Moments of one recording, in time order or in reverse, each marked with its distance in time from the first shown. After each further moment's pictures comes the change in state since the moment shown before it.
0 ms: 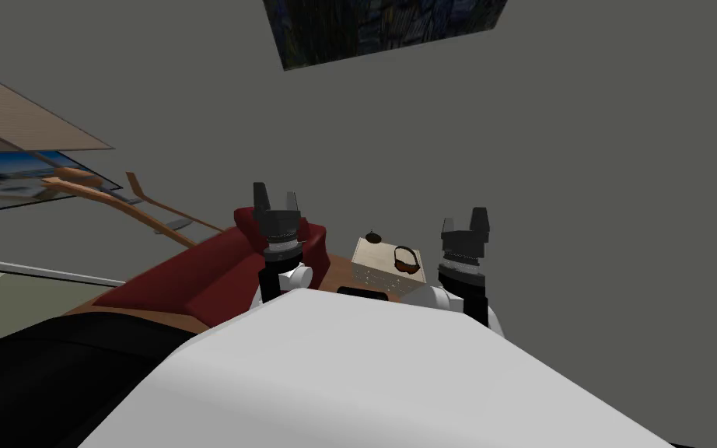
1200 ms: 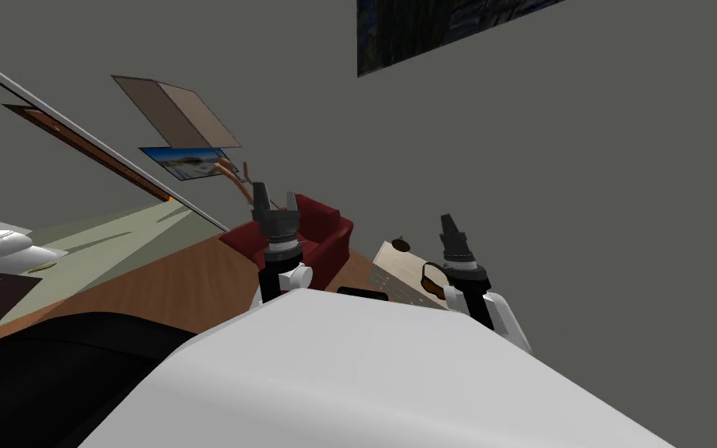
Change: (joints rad) left arm 0.000 0.000 0.000 0.000 0.000 0.000 0.000; right arm -0.102 -0.217 -0.130 0.173 0.282 -0.149 0.024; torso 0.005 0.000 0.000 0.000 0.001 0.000
